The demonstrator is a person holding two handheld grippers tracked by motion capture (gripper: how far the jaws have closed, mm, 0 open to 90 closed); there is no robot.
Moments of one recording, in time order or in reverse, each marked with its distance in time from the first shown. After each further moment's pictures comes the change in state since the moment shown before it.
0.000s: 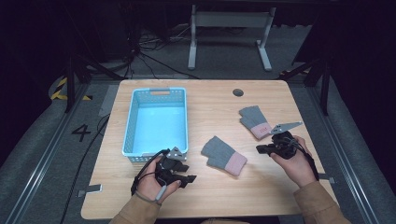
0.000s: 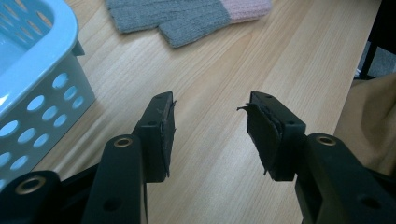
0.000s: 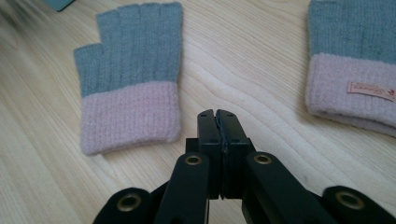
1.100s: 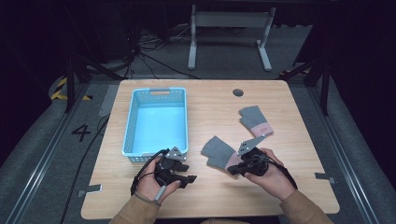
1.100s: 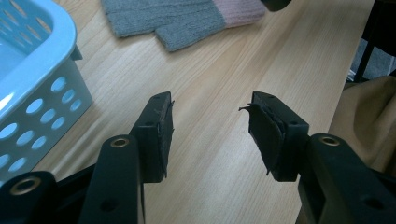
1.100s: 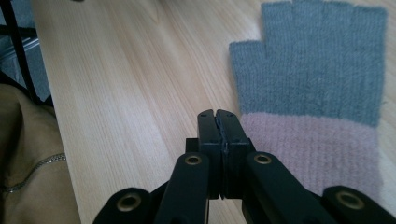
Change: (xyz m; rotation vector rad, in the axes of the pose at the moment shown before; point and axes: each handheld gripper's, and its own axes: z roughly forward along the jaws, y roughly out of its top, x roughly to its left) left arm -0.001 0.001 -0.003 -0.010 -0.010 0.000; right arm 0.087 0.017 0.039 0.093 0.256 -0.217
